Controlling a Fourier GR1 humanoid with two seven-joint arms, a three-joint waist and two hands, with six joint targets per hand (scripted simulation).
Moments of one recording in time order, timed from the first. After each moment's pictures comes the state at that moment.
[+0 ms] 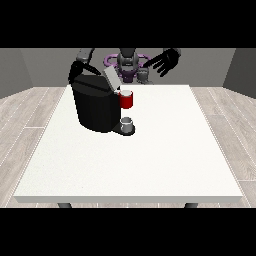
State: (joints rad) left arm -0.90 0.18 0.31 -0.62 -0.58 -0.23 -0.32; right arm -0.20 -0.06 -0.09 -1.22 0.13 -0.18 -0.05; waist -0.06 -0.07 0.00
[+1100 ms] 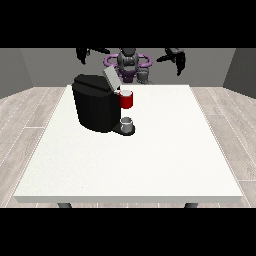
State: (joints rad) left arm -0.50 0.01 0.27 -0.81 -0.28 -0.31 -0.27; right arm -0.36 -0.19 -0.16 -1.23 0.03 0.00 0.06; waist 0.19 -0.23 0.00
